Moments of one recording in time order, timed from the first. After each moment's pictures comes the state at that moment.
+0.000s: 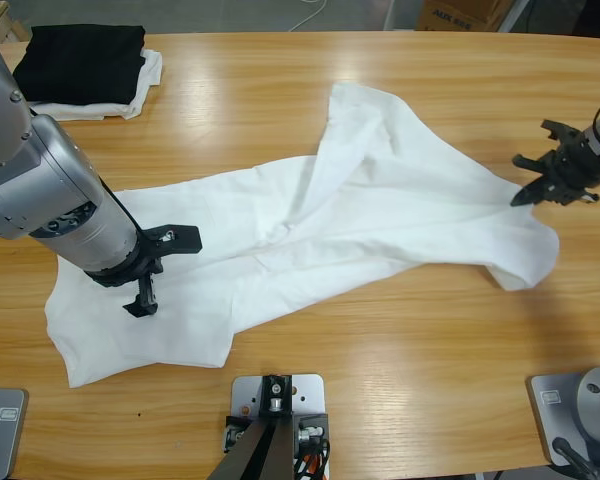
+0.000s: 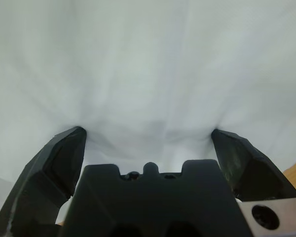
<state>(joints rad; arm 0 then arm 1) -0.90 1.94 -1.09 0.79 0.04 0.38 -0.09 1.87 -1.04 0.77 0.26 0.05</state>
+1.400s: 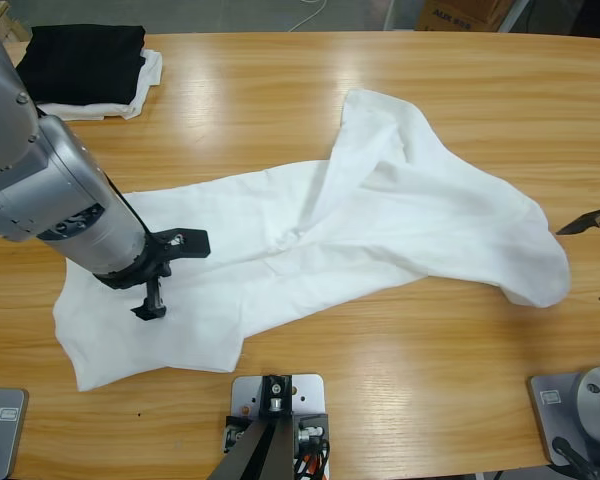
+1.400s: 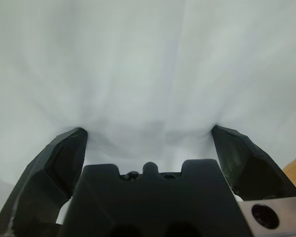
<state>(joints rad) -0.93 1.95 -1.12 0.79 0.02 0.40 0.12 1.24 -0.72 0.83 0.09 1.27</state>
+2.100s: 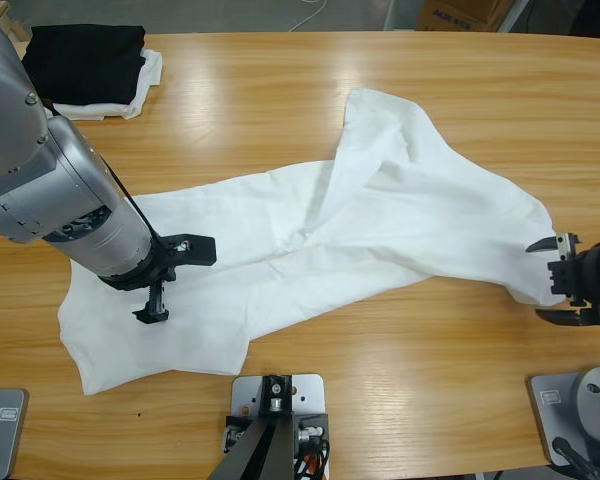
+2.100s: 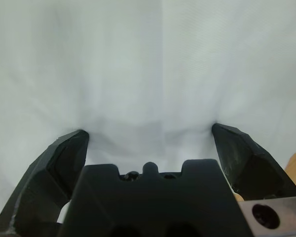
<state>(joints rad) -0.94 1.95 -1.14 0.81 0.01 0.47 0.48 1.29 -0.55 0.59 -0.01 2.07</state>
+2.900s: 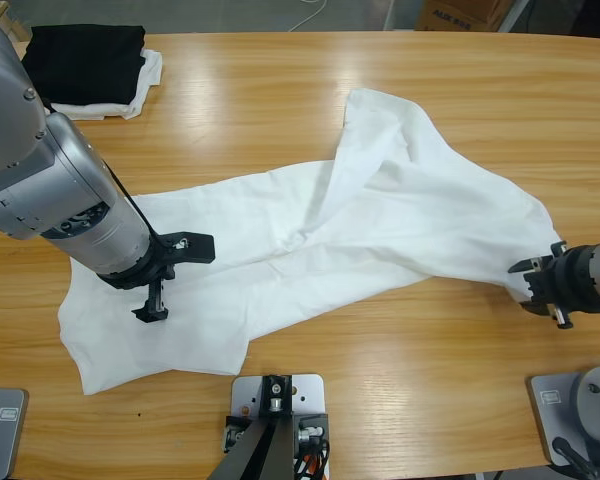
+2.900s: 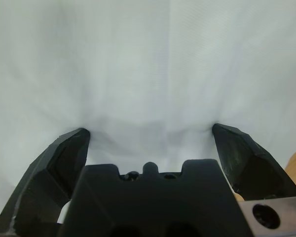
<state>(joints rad) -0.93 1.95 -1.14 0.81 0.00 0.47 0.57 1.39 -0.55 0.55 -0.04 1.97</state>
